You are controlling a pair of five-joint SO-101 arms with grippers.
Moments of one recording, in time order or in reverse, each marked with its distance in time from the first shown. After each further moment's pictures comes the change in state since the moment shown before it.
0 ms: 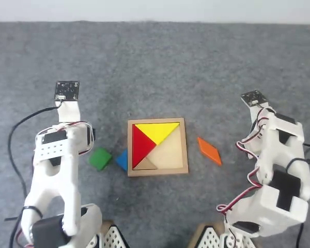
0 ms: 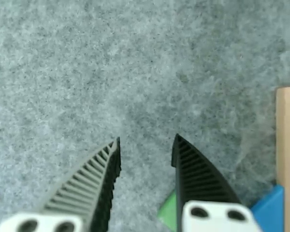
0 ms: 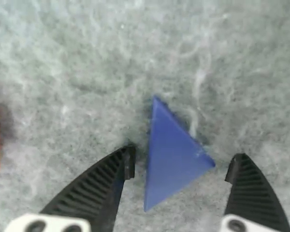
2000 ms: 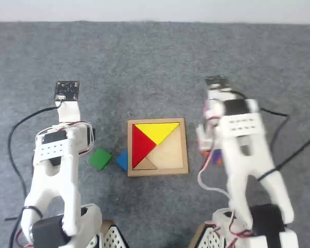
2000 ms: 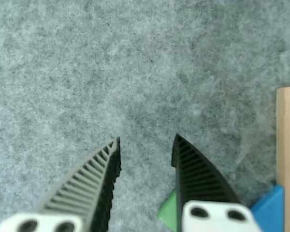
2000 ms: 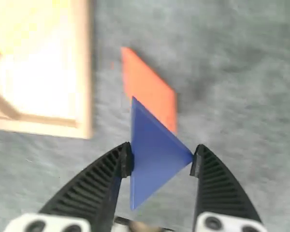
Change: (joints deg) left arm 0.0 0.0 0.0 0.0 0.0; right arm -31.9 -21.1 -7.0 29.9 -40.7
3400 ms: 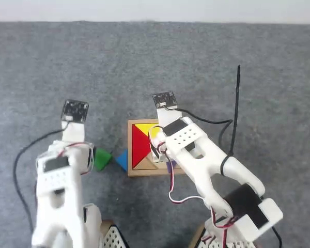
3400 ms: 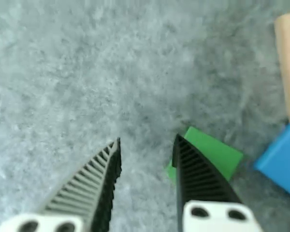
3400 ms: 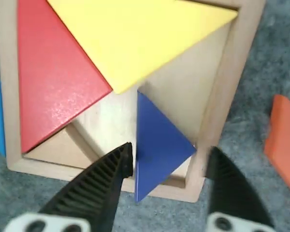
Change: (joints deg) left arm -1.7 -22.4 17.9 1.4 -10.4; right arm -24.7 13.5 7.0 -24.5 -21.2
